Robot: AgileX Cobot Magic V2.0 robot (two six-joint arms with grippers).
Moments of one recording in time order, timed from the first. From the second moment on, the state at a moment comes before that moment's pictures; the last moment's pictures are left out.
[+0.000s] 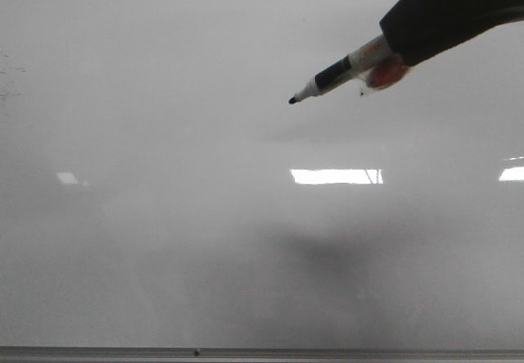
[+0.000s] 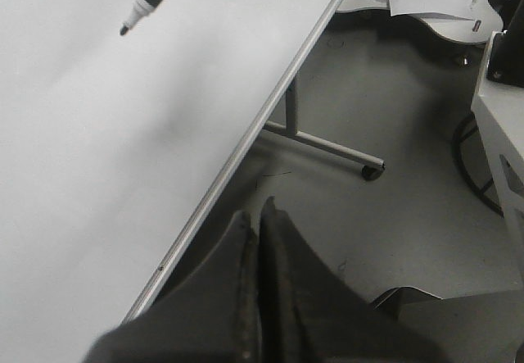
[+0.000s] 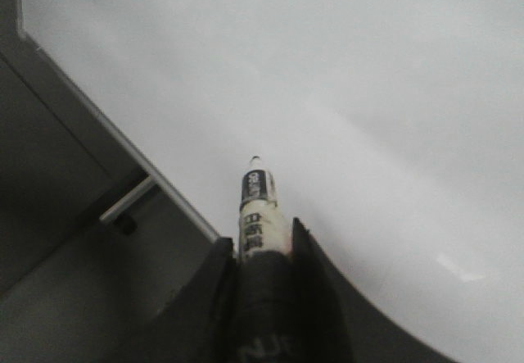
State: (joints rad) left arm -0.83 0.67 -0.57 -0.41 0.58 0.58; right arm 0.31 1.08 -0.74 0.93 0.54 -0.95
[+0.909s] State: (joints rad) left arm -0.83 0.67 -0.57 -0.41 0.56 0.58; right arm 0.31 1.50 -1.12 0.99 0.40 -0.95
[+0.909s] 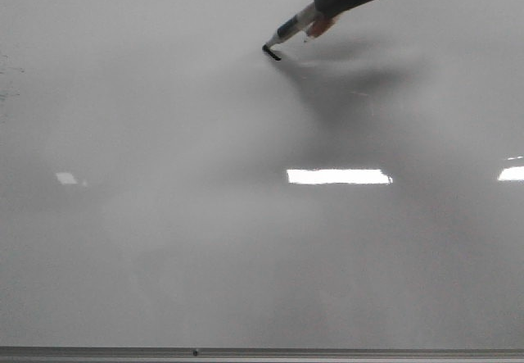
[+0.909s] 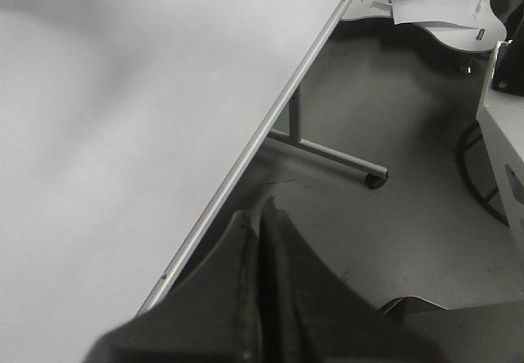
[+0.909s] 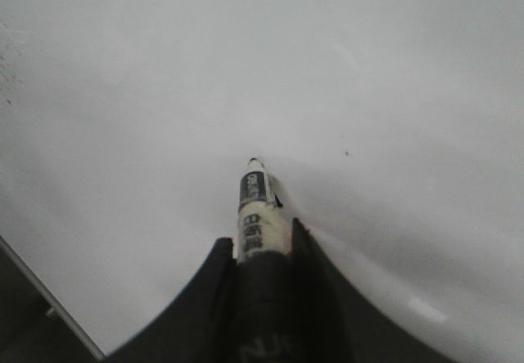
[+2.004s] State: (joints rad) left arm -0.83 0.67 -0.57 -0.41 0.56 0.58; right arm 0.30 1.48 -1.05 0.98 0.40 -0.94
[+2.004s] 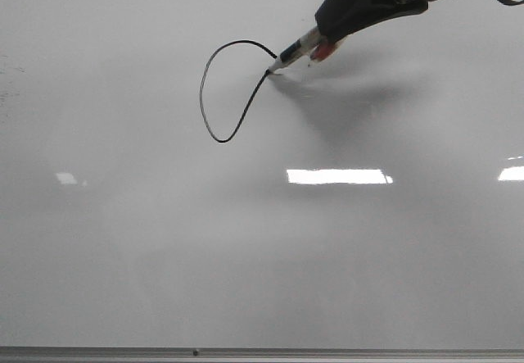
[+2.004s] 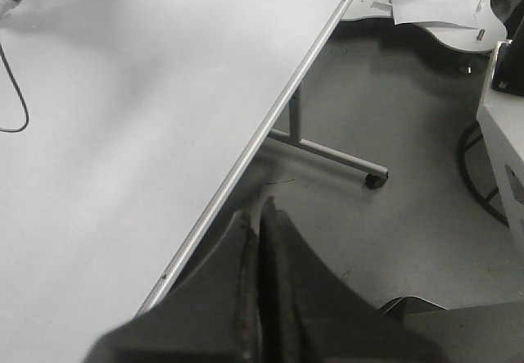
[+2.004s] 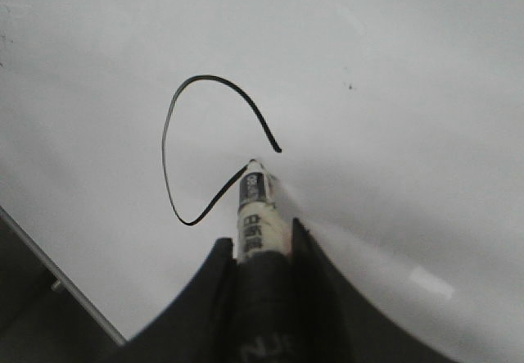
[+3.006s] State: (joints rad) left arm -0.83 0.67 -0.57 -0.41 0.56 0.58; right arm 0.30 1.53 -0.85 0.96 0.46 -0.94
